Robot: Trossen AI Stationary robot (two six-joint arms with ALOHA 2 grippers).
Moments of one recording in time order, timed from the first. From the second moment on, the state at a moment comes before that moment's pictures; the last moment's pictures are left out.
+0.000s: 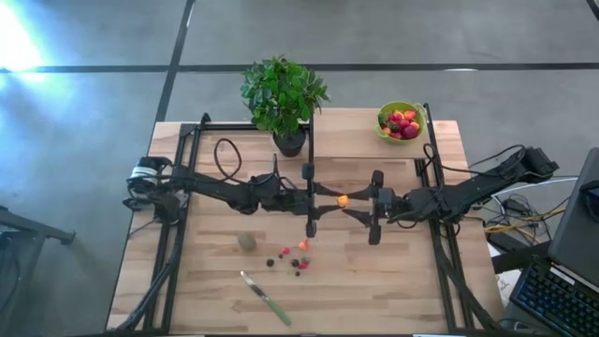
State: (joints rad) left arm -0.08 1.72 1.10 0.87 -0.01 0.50; right arm 0.33 1.04 0.55 0.43 0.46 0.08
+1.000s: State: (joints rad) left arm -0.07 1.72 1.12 0.81 -0.01 0.53; right arm 0.33 1.04 0.55 0.45 0.46 0.01
